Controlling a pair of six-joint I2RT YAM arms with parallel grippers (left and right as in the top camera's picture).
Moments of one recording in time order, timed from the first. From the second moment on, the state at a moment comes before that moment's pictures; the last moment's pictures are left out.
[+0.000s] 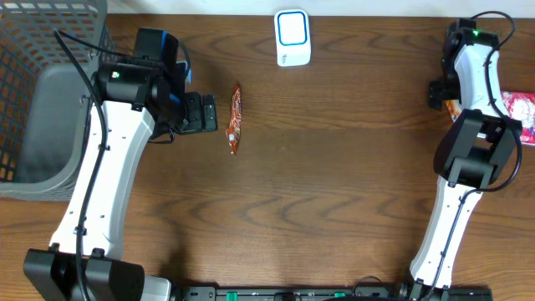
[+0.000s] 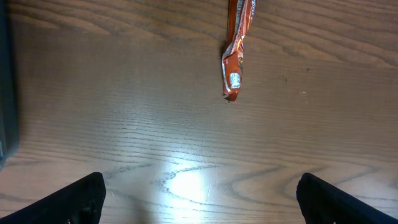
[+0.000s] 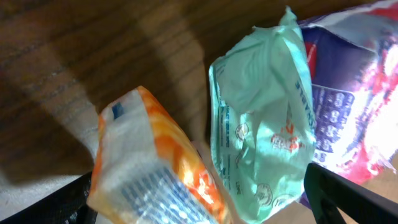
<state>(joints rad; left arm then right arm) -0.14 1.61 1.61 -1.31 0.11 -0.25 -0.22 2.56 2.32 -1.30 0.53 0.02</state>
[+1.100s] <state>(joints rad) -0.14 1.61 1.61 -1.31 0.11 -0.25 -0.19 2.41 2.18 -1.27 0.36 0.15</state>
